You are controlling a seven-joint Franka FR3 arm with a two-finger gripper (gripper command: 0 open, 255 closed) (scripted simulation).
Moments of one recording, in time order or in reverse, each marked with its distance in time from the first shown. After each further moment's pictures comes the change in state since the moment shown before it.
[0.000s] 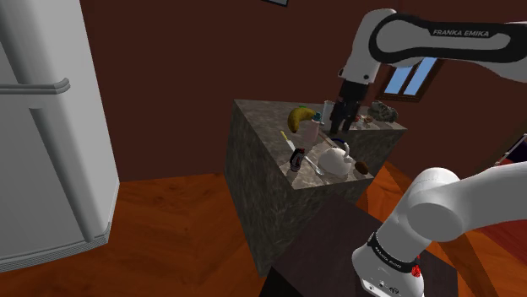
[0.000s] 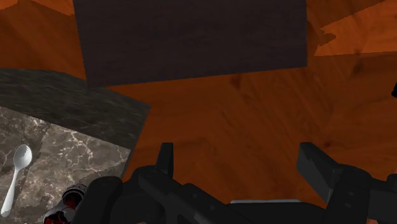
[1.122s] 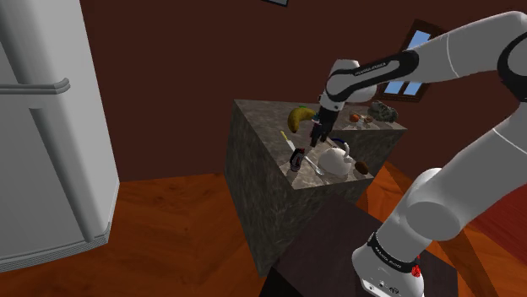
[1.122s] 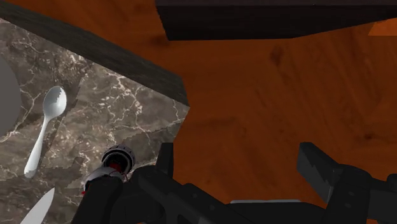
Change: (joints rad) arm -0.032 0.485 -0.232 0.025 -0.069 0.522 -0.320
